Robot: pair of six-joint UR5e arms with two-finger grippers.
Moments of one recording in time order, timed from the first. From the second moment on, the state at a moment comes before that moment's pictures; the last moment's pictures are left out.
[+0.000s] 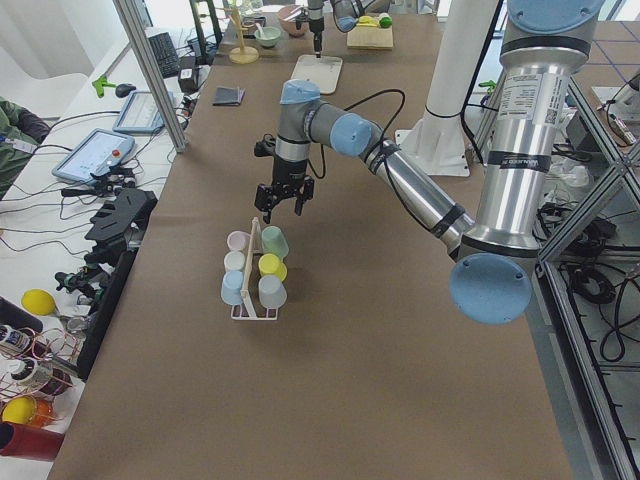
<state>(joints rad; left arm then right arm) -1.08 -1.70 -2.18 -1.23 -1.85 0.32 1.14 -1.60 1.43 -1.07 2.34 0.58</state>
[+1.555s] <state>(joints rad) -0.60 -1.86 -2.04 -0.89 -0.99 0.66 1.10 -1.54 1.53 -1.07 2.48 0.65</state>
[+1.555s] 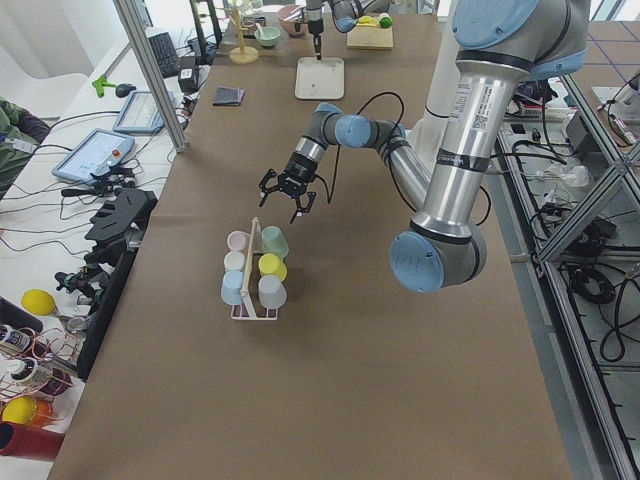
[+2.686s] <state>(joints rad) -0.46 -1.93 -1.76 -0.80 -0.78 0.66 0.61 -1.06 1.53 -1.08 2.19 1.22</state>
